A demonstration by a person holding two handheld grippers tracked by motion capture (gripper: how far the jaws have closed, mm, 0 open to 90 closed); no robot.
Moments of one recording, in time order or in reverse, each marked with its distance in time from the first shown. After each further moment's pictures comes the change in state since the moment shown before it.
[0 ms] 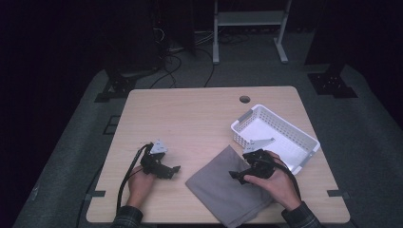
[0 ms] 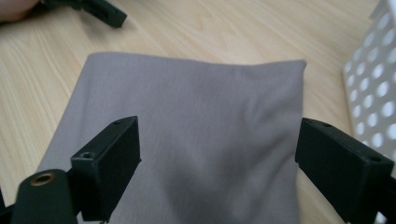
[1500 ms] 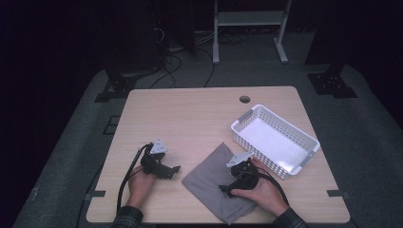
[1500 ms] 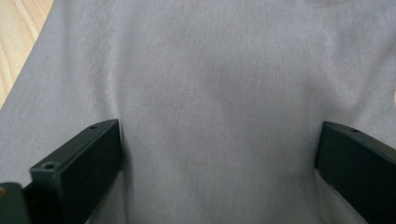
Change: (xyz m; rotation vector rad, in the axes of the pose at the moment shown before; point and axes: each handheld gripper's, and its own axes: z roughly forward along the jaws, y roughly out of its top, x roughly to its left) left arm -0.001 0.000 0.000 -0.002 0.004 -0.006; right arm 0.020 -0.019 0.058 0.090 0.016 -0.088
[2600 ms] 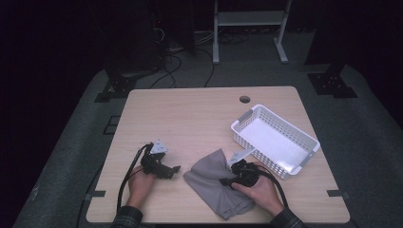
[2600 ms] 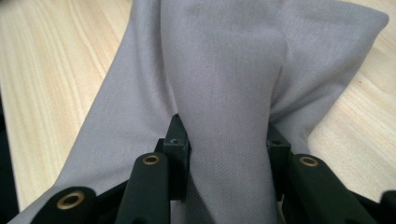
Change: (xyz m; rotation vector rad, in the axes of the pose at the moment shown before) left arm 0.000 0.000 0.000 0.000 -0.001 0.001; right arm 0.003 0.010 -0.015 -0.013 0.110 0.024
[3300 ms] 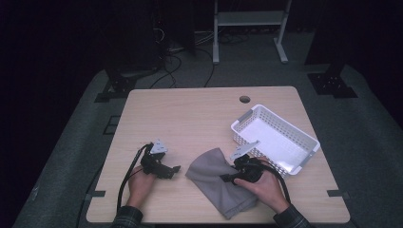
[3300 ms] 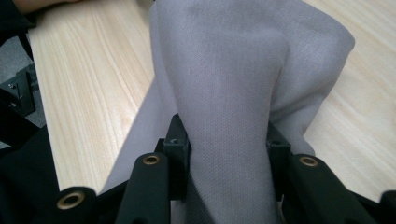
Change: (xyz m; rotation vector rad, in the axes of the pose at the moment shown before) left arm 0.000 0.000 0.000 0.003 -0.001 0.003; right arm 0.001 0.015 -0.025 -0.027 0.031 -0.008
